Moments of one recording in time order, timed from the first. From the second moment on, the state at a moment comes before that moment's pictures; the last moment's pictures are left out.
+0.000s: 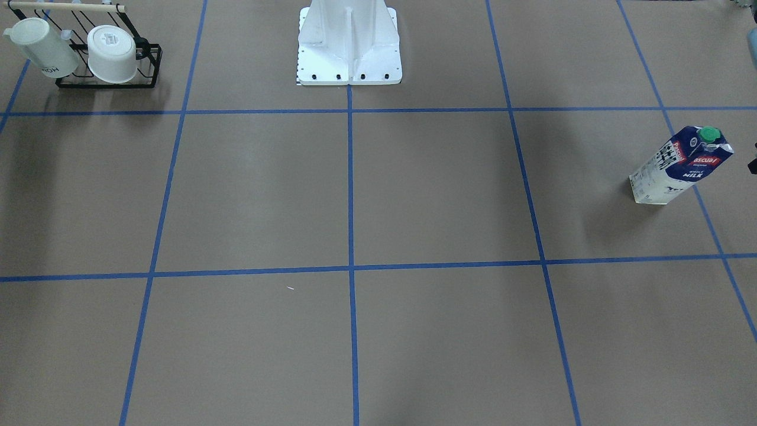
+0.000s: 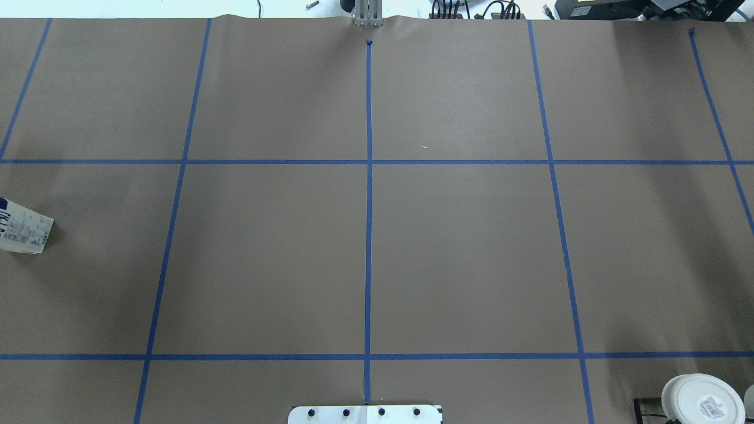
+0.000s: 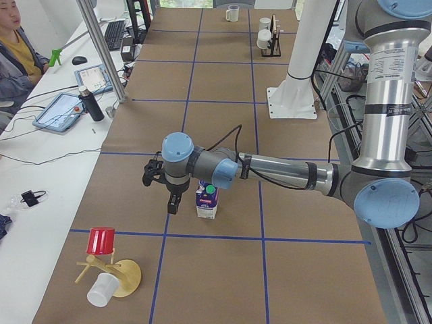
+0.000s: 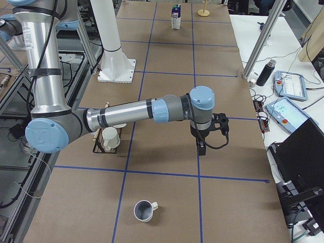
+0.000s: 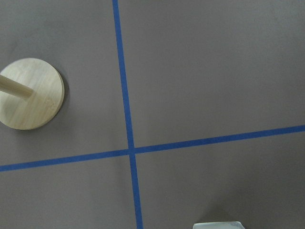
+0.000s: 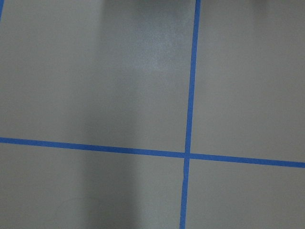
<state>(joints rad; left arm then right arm) -1.46 -1.55 -1.71 -1.78 -2.36 -0.20 1.57 -1.49 1.73 -1.61 2.33 0.06</state>
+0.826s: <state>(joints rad) -1.46 -1.53 -1.73 -1.83 -2.44 -0.28 1.52 -1.57 1.75 -1.61 2.33 0.06</state>
